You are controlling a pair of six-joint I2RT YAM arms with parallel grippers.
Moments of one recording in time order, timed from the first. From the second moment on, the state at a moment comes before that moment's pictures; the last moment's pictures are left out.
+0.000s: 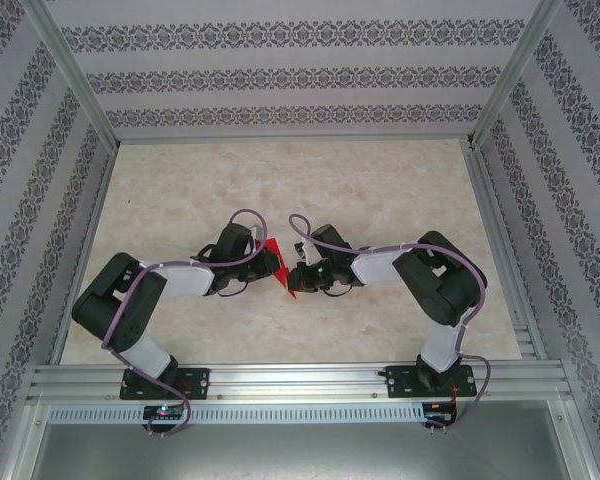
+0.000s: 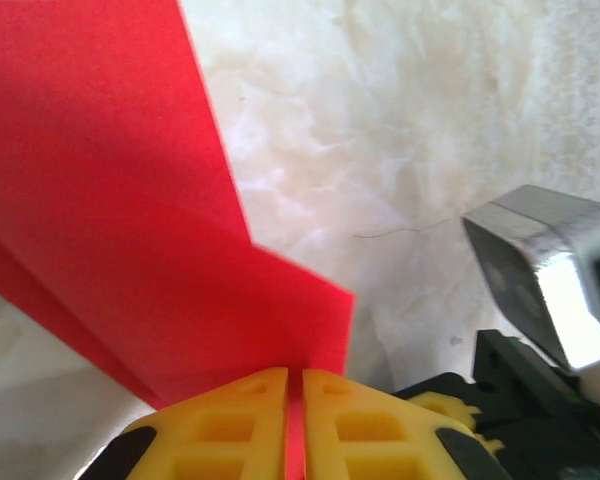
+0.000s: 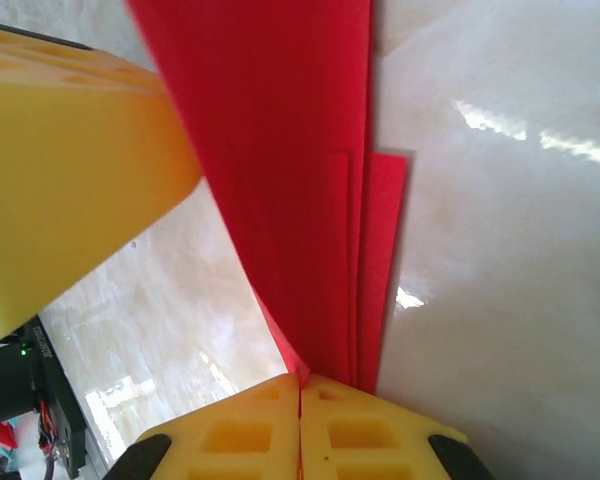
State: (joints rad) left arm -0.54 1.61 0.63 0.22 0.38 -0.84; right arm 0.70 1.84 0.81 0.09 -0.61 0.64
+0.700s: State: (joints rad) left arm -0.59 1.60 0.58 0.24 0.34 -0.82; right arm 0.66 1.86 0.81 0.11 -0.71 0.69
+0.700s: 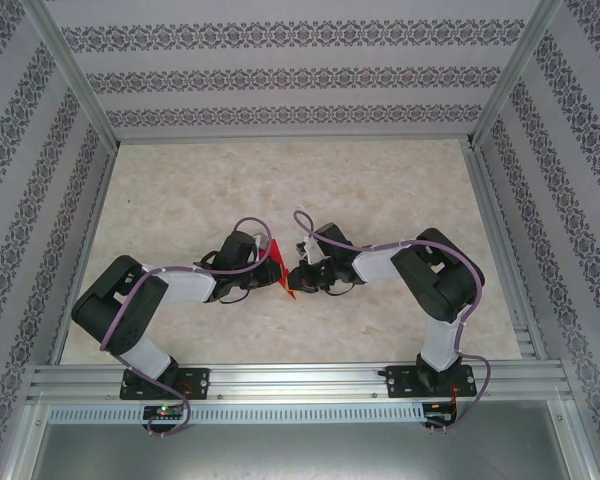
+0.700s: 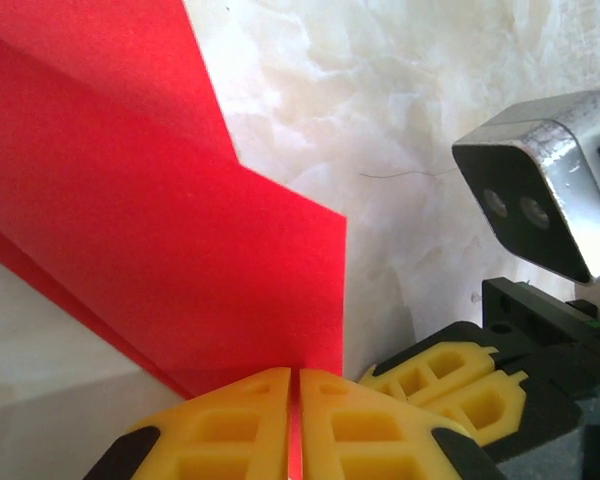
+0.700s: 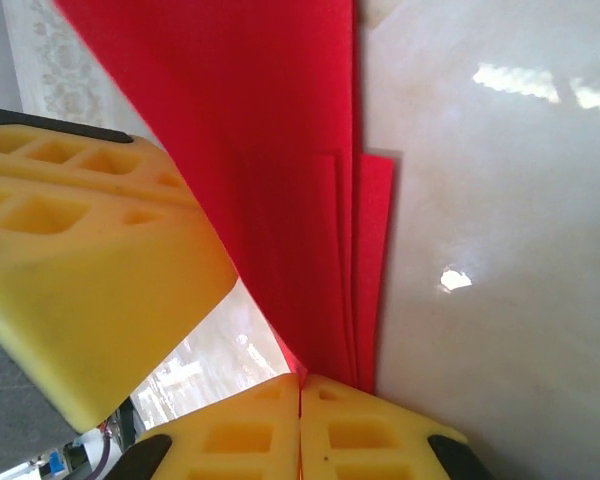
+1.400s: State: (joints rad) left arm -0.59 1.63 0.59 0.21 0.26 -0.85; right arm 0.71 1.82 0.81 0.09 -0.59 0.61
